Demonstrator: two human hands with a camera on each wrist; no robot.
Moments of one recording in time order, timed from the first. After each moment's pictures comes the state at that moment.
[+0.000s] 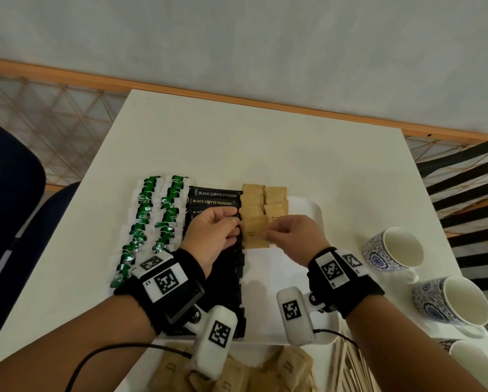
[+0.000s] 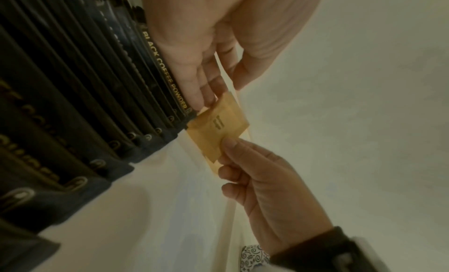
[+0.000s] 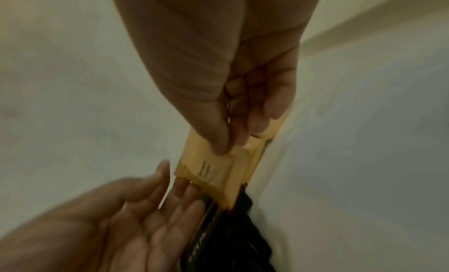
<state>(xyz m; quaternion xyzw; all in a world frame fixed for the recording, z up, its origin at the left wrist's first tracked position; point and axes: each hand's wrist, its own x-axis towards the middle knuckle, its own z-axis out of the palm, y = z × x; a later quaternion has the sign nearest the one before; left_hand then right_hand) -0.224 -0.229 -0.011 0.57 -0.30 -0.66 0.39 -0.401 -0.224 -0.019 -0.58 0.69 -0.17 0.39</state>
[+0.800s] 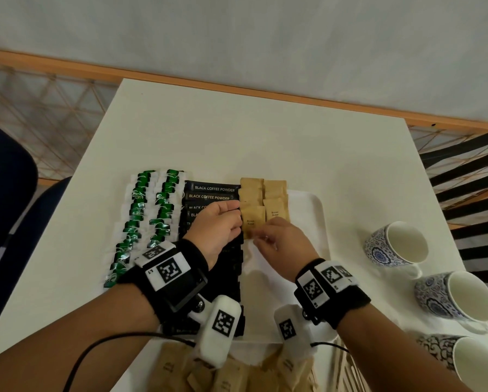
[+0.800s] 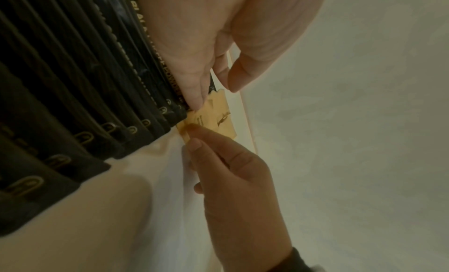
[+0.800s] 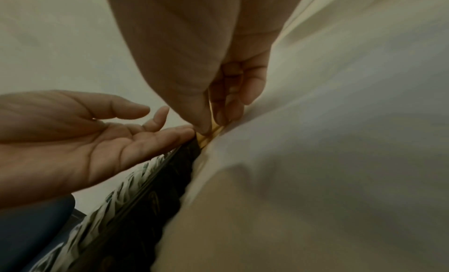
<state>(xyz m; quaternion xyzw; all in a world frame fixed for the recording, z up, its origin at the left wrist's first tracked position) -0.236 -0.240 -0.012 0.57 -0.27 -0.69 0.35 -0.388 -0.209 -0.045 -0.71 0.62 -0.14 0.30</state>
